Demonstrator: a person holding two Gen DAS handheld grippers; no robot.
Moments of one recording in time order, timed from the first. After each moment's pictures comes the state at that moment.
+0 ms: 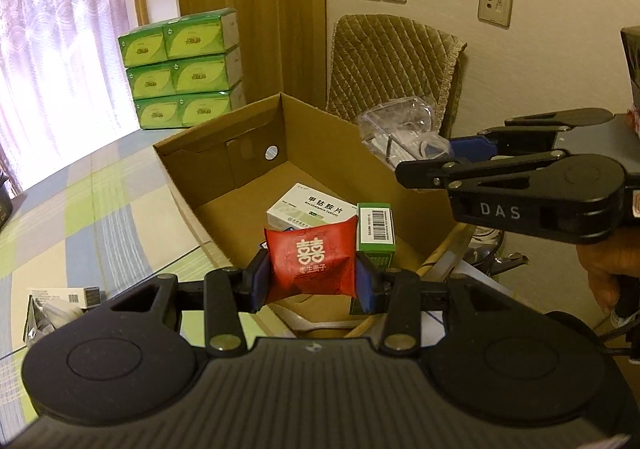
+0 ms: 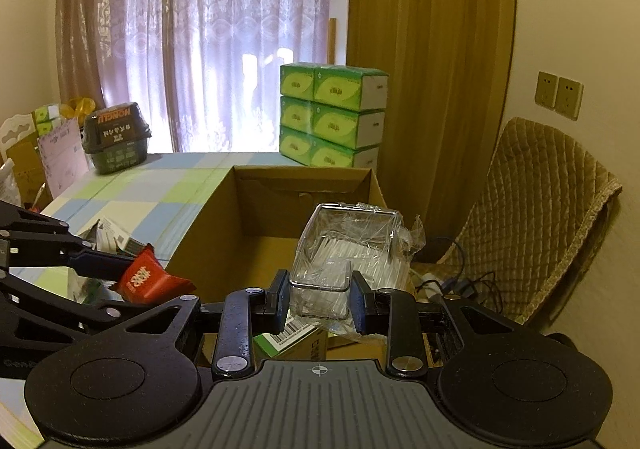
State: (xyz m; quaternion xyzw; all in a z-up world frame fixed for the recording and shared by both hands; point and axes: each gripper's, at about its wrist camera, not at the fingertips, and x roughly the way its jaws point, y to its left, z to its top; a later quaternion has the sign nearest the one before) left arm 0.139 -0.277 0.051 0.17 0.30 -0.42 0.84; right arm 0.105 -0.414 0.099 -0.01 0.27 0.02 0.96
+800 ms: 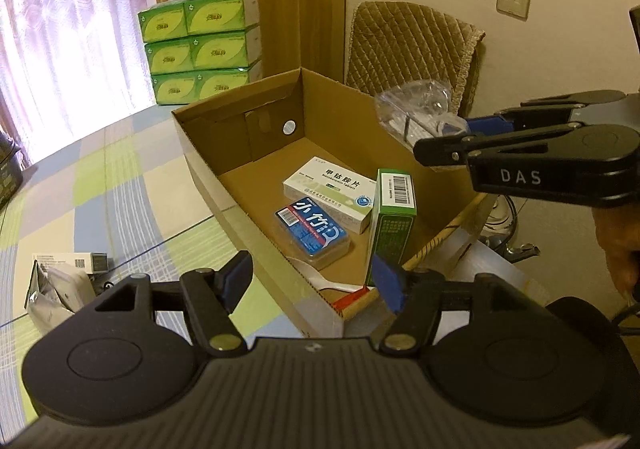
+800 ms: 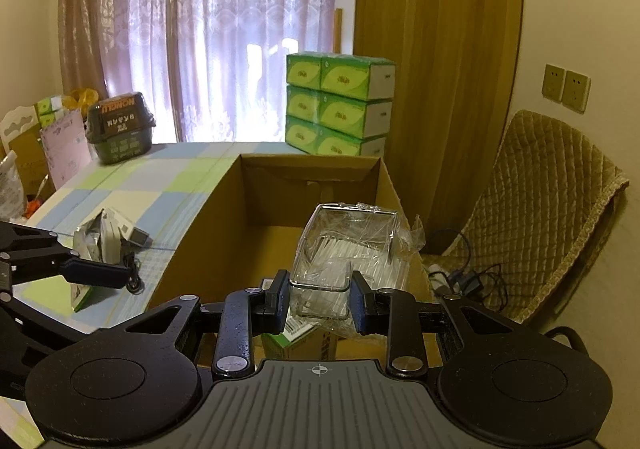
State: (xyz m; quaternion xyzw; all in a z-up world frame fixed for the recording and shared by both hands) left arm 0.136 -0.257 0.034 0.16 0.32 -0.39 0.85; right arm 0.109 -0.408 0.091 -0.02 0.29 0.02 0.96
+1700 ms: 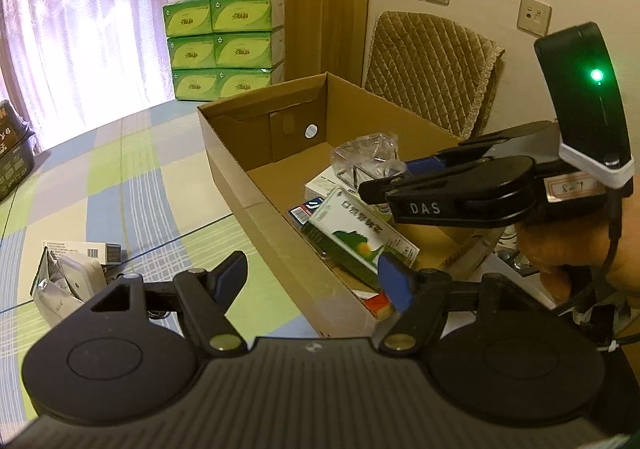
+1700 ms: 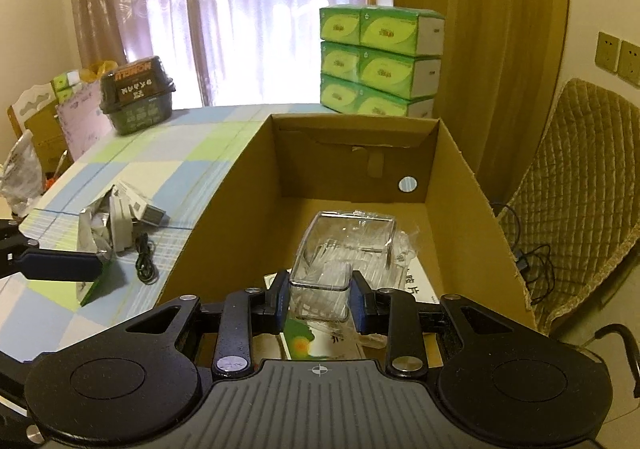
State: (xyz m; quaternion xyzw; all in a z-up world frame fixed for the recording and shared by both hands) left arm 0.148 -0.245 0.034 0.13 0.32 -0.37 0.86; right arm 0.175 -0.390 0.058 -0.01 0.34 0.07 0.94
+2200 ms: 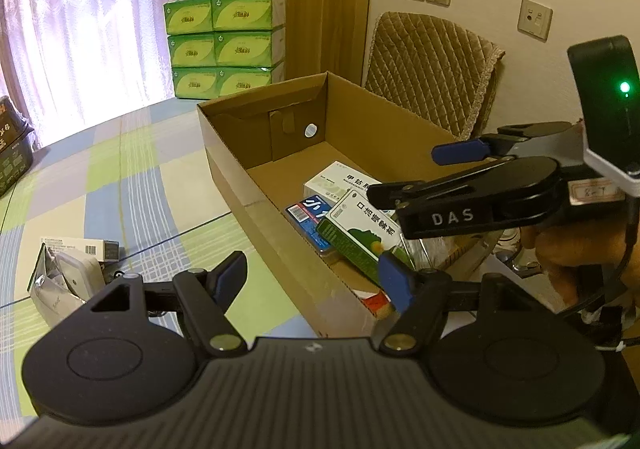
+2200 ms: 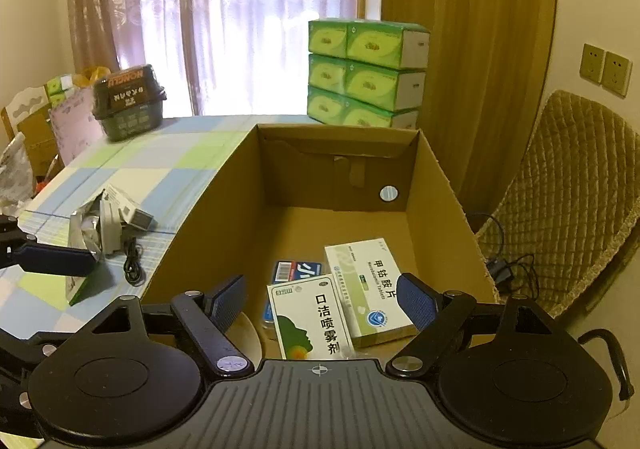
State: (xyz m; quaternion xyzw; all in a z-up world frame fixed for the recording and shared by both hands) left arm 0.149 -0.242 0.033 0.13 0.32 -0.37 0.86; right arm 0.158 -0.398 0.061 -0.01 0.32 0.05 0.95
